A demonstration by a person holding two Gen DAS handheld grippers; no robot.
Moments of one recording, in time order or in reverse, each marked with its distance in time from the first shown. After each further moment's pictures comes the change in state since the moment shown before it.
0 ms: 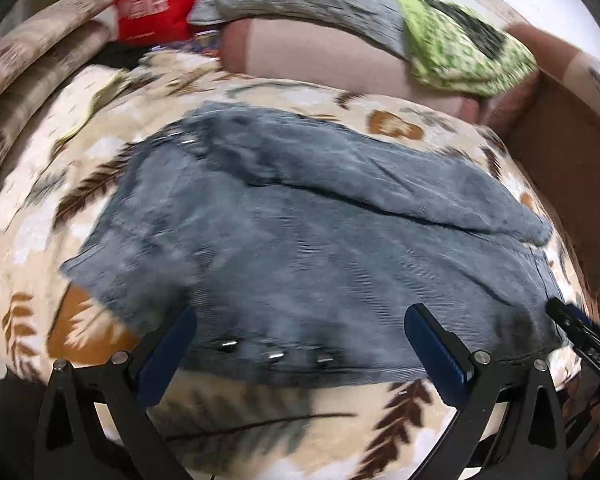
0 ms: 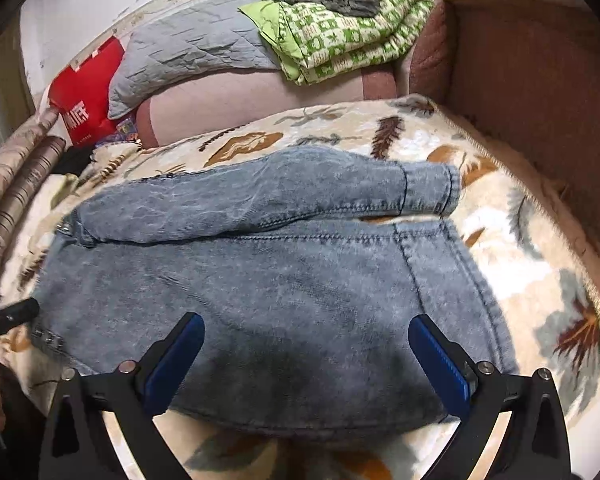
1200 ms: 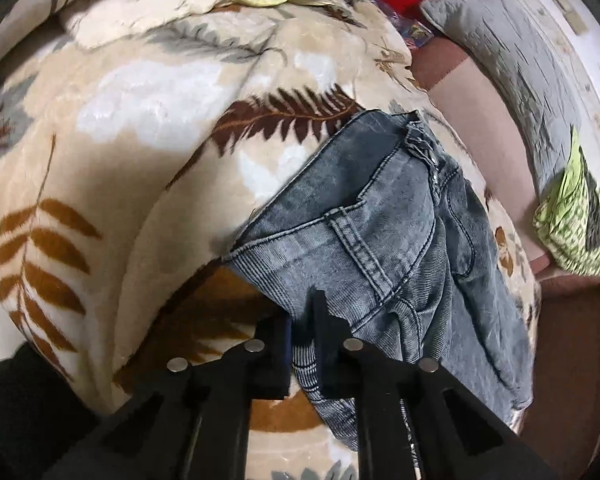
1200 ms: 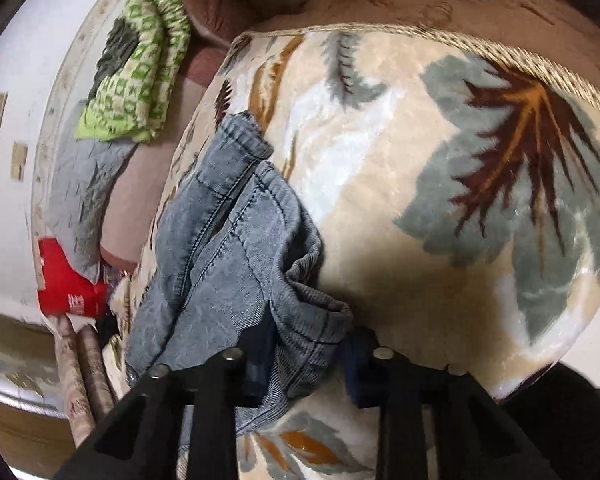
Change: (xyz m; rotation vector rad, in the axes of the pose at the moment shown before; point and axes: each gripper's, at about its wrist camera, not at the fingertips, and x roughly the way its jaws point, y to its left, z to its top) left arm 0.044 0.177 0.016 -0.636 0.110 -0.031; right arm 0.007 -0.166 -0.032 0.775 0.155 0.189
